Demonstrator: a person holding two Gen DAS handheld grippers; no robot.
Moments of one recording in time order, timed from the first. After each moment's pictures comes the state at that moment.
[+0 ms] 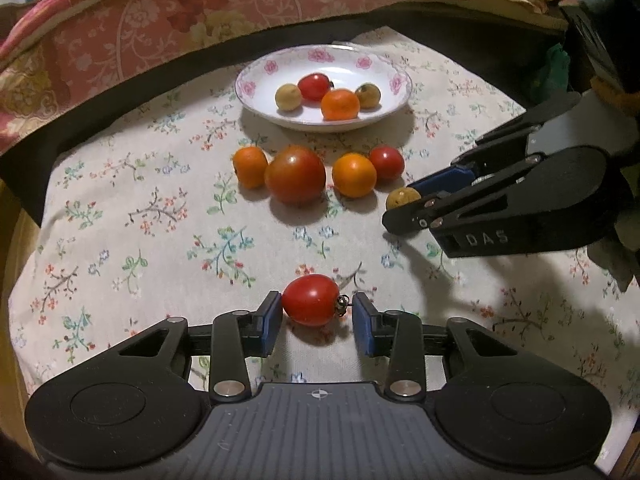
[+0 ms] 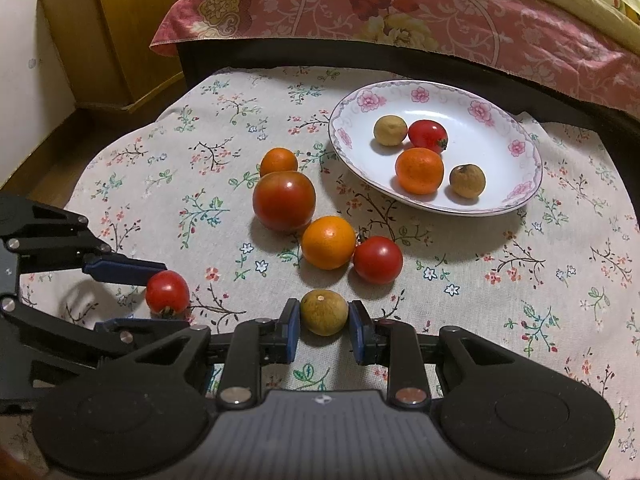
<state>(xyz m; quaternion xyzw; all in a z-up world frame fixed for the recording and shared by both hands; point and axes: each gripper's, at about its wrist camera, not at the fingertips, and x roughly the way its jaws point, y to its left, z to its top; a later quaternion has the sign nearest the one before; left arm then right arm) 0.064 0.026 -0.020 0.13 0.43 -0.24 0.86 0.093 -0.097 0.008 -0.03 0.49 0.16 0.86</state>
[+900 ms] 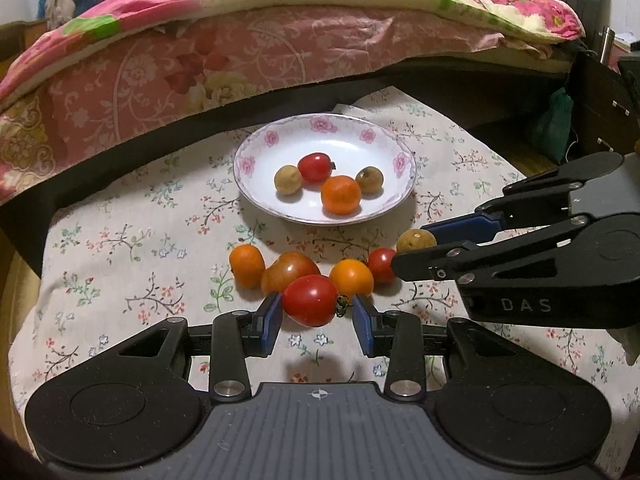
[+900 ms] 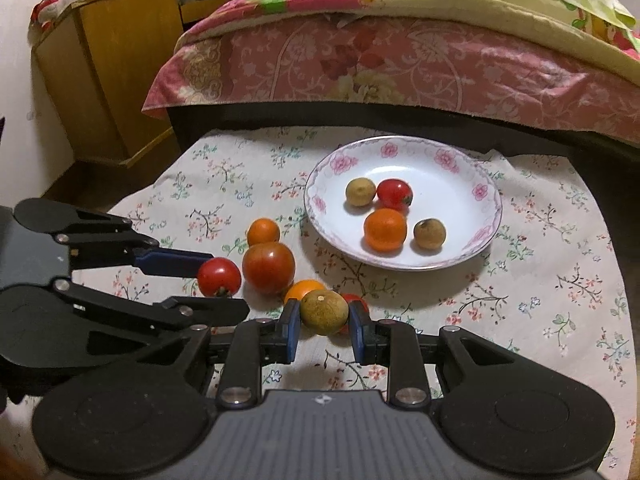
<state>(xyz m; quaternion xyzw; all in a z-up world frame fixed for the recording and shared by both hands) 0.099 0.003 0.010 0.10 0.39 -0.24 0.88 0.095 -0.120 0.045 0.01 0.44 0.15 0.89</state>
